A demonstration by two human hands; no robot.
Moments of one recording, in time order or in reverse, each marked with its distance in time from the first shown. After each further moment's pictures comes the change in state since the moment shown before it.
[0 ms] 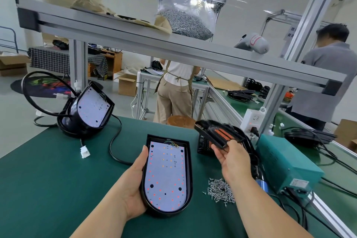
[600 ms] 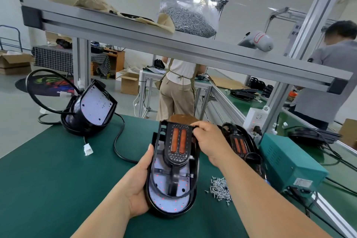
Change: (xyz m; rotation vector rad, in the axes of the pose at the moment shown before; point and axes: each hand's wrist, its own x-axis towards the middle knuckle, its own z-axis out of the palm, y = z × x) left_hand -0.002 0.000 0.005 -0.004 -0.099 -0.088; right_hand -0.025 -0.004 0.064 -0.902 -0.484 -0.259
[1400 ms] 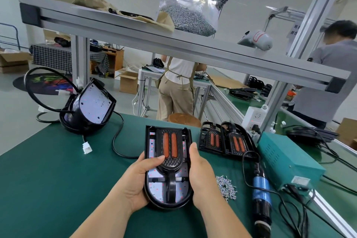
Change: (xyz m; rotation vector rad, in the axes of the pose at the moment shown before) left_hand 0.001 -0.007 0.001 0.028 0.103 0.249; right_hand -0.069 0.029 0.043 0.298 0.092 0.299
